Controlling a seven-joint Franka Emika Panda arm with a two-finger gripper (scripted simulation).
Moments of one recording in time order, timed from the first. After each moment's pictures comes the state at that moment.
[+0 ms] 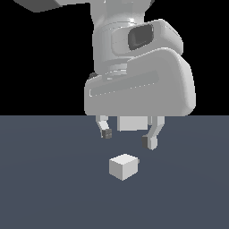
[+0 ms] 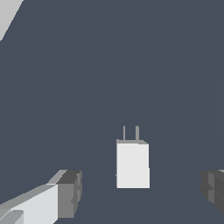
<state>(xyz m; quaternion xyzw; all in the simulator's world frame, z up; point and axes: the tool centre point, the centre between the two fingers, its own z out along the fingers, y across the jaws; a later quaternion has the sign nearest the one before) -0.103 -0.017 0.061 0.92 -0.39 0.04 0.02</state>
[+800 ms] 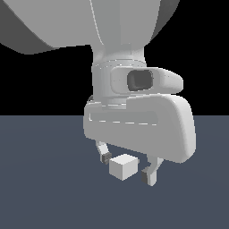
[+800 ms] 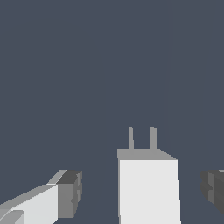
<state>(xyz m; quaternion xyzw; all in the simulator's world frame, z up) -0.104 -0.016 0.013 0.92 -0.39 0.04 0.02</state>
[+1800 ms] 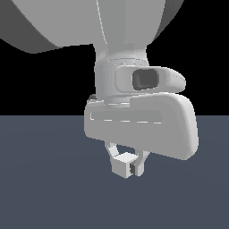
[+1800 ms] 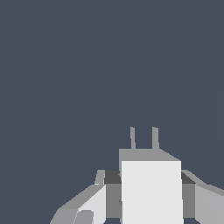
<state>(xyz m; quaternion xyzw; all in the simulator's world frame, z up) -0.102 -0.020 0.015 0.93 -0.37 0.04 0.01</state>
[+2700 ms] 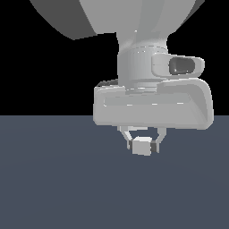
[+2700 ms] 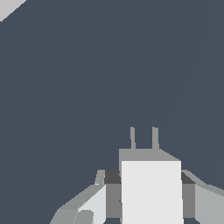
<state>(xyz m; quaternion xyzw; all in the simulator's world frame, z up) -0.082 -0.054 0.042 0.98 -0.21 0.04 0.01</state>
